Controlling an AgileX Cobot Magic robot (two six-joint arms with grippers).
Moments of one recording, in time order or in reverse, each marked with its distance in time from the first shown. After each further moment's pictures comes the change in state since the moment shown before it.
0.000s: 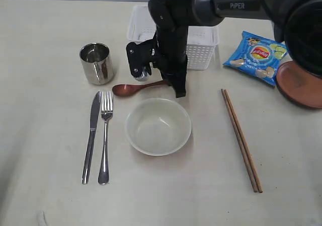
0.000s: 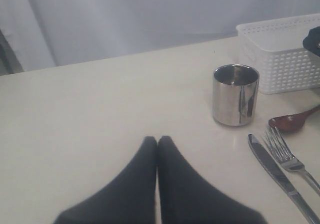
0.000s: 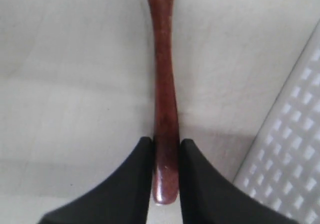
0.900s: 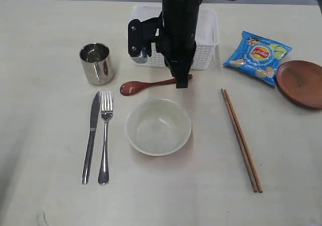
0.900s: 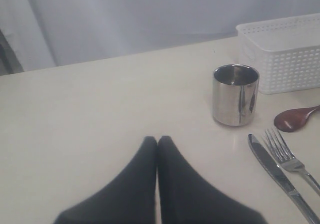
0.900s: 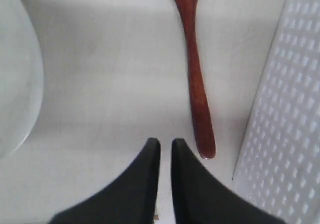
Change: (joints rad) left arm 0.000 0.000 0.000 0.000 0.000 0.000; right arm 0.002 -0.159 0.013 0.053 0.159 0.111
